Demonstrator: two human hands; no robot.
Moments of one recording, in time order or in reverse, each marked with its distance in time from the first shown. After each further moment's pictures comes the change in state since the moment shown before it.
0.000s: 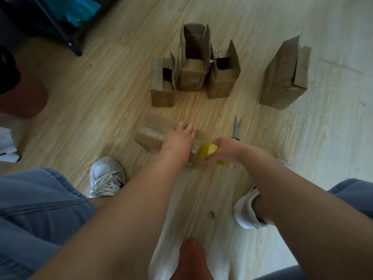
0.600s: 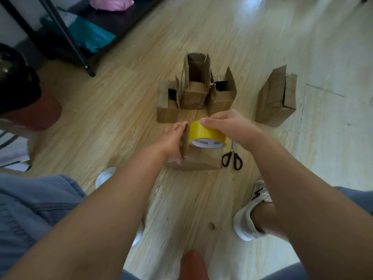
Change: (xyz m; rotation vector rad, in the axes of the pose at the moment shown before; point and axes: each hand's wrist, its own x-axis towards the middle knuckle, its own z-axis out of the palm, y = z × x) left_hand -0.010 -0.058 -0.011 -0.635 0.107 -0.004; right_hand -0.087 -0.060 -0.062 0.439 0.312 -0.269
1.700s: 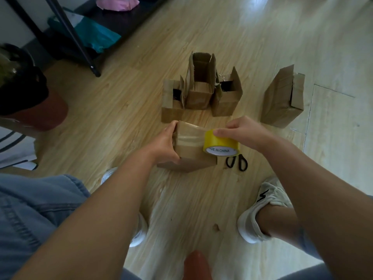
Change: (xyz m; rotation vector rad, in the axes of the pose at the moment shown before) left_hand -0.021 -0.026 -0.008 -0.419 -0.011 -0.092; right_hand 0.010 0.026 -0.011 -0.192 -0.007 -0.020
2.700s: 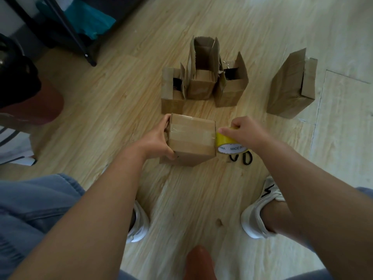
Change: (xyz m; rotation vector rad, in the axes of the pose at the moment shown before) left_hand 0.005 -0.017 -0.009 -0.201 -0.076 -0.104; right_hand 0.042 0.046 0.027 -0.155 0.116 0.086
